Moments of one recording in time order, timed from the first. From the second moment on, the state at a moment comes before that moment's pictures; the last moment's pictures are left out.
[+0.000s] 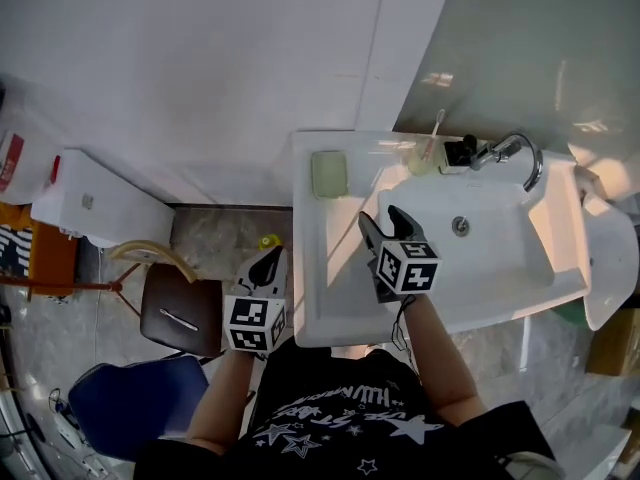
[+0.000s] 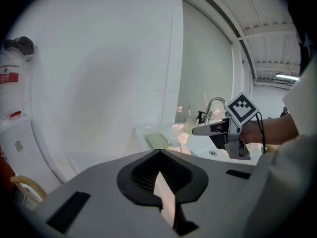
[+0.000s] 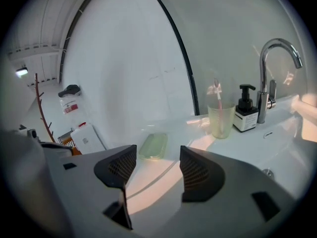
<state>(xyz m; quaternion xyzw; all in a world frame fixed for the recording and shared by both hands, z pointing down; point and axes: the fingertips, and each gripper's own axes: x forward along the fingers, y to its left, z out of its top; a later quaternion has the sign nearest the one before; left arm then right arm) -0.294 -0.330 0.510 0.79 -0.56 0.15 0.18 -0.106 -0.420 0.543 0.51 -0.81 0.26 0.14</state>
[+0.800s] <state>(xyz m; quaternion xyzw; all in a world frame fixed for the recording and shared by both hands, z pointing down) -0.323 -0.394 0.544 0.83 -0.49 0.18 0.19 -0.159 -0.508 0.619 0.55 -0.74 0.30 0.23</state>
